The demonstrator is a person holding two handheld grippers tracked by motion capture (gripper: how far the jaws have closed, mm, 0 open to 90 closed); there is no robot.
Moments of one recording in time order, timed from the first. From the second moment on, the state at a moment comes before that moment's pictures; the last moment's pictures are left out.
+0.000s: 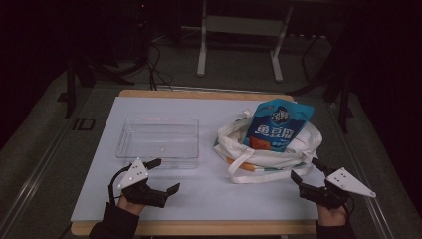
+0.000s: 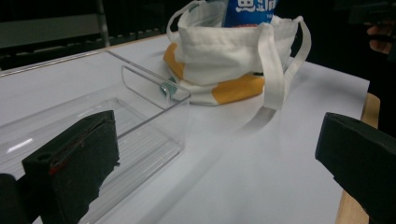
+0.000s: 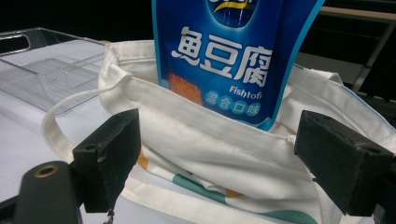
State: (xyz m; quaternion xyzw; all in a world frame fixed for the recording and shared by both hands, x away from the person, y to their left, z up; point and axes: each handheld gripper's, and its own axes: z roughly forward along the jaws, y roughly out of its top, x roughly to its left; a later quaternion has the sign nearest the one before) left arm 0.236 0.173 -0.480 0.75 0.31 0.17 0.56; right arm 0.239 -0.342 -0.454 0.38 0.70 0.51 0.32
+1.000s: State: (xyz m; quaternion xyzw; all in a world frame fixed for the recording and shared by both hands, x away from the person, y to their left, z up) left arm 0.242 0.148 -0.458 0.76 0.26 0.10 0.58; right arm 0.249 -0.324 -0.433 0.35 0.75 0.49 0.25
